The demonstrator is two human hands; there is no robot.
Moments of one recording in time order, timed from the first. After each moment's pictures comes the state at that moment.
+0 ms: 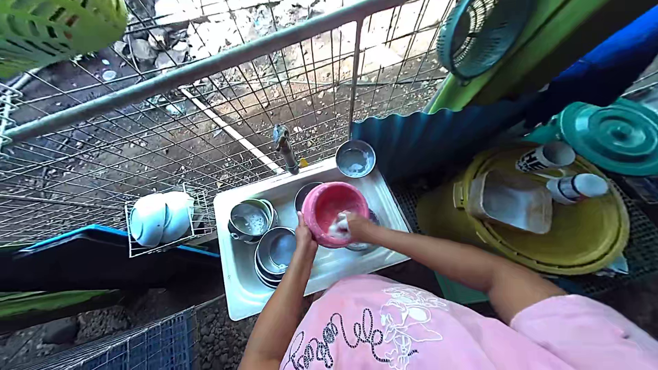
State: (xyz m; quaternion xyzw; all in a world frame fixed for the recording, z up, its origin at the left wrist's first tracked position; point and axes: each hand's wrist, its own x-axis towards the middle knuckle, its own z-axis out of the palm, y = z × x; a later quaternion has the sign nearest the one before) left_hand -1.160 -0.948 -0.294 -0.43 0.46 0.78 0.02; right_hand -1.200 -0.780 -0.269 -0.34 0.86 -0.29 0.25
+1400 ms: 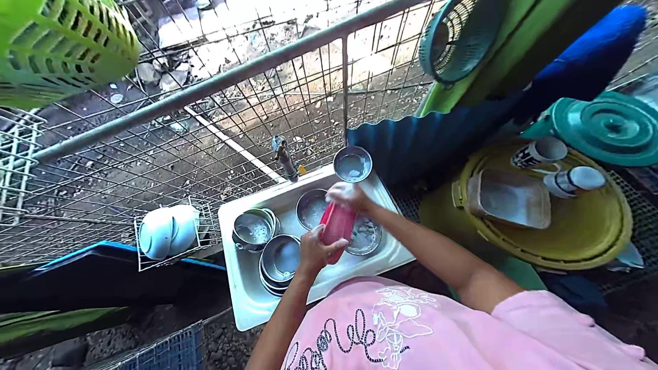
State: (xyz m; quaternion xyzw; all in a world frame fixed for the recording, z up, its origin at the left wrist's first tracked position) left_hand -1.120 -0.958 -0.220 0.01 0.86 0.51 -0.03; right_hand -1.247 -0.793 -0.227 -0.22 0.78 -0.57 0.15
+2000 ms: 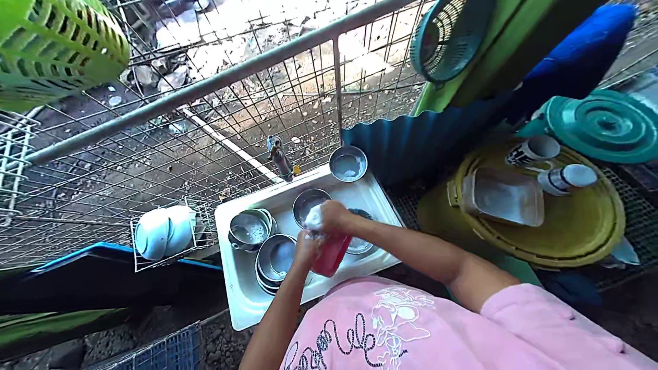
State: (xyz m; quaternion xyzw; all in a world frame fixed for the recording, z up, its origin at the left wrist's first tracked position) left_hand -1.131 -0.955 -0.204 -0.14 0.79 0.58 0.13; right_hand -1.231 -0.828 -0.199 -0.27 0.86 -0.34 0.28
